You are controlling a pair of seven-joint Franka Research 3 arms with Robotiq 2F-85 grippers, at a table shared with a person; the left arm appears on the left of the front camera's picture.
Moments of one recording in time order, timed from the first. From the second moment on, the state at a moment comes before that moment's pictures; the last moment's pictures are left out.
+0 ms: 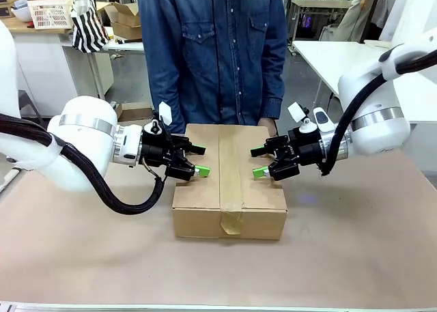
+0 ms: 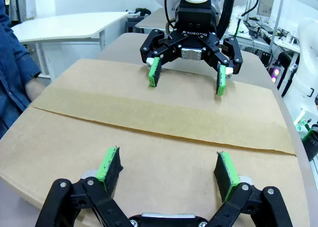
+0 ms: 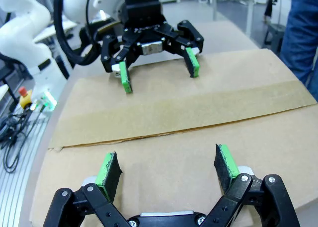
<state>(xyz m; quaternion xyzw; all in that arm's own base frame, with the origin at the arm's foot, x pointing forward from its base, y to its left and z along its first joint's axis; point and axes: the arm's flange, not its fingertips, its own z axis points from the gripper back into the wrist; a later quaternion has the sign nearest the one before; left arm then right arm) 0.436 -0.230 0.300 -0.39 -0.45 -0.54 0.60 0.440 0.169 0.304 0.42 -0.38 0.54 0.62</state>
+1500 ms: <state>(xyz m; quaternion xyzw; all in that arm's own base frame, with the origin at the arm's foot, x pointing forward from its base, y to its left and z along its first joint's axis) 0.388 -0.133 0.428 -0.45 -0.36 -0.42 0.70 0.358 0.067 0.403 0.55 -0.26 0.33 0.72</state>
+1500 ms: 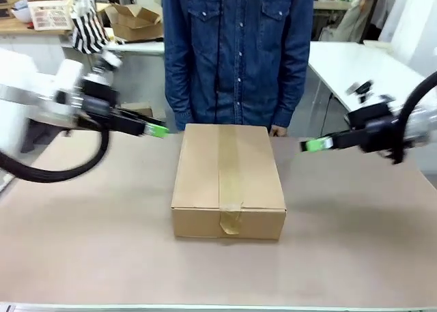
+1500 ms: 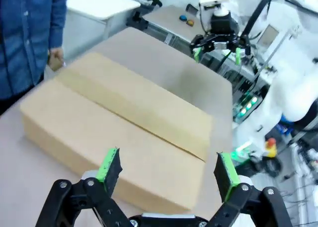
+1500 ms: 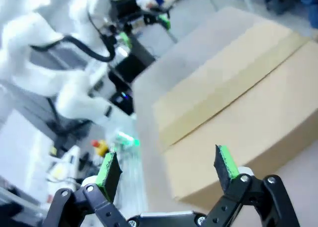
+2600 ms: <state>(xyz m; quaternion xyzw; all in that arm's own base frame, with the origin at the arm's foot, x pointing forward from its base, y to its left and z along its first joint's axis) 0.378 -0.047 0.425 -0.49 -0.30 -0.29 0.76 0.340 -0.011 0.445 0.55 -0.29 0.24 0.75</state>
